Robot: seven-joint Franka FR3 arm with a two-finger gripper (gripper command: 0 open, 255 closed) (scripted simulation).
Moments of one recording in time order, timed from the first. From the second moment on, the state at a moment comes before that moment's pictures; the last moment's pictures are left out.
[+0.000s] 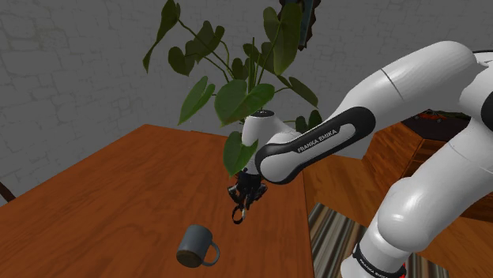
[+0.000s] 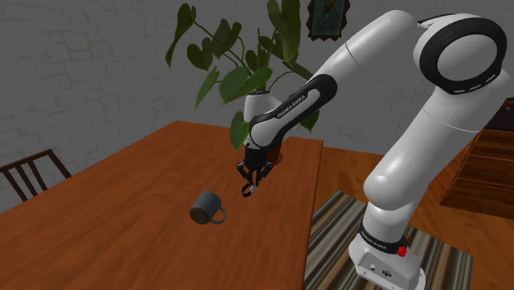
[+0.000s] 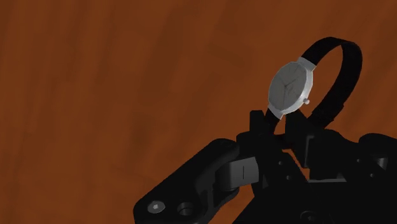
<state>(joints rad) -0.12 -0.24 0.51 -2.58 0.21 2.40 0.82</state>
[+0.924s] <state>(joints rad) -0.12 -0.31 0.49 -2.54 0.23 2.30 0.81</state>
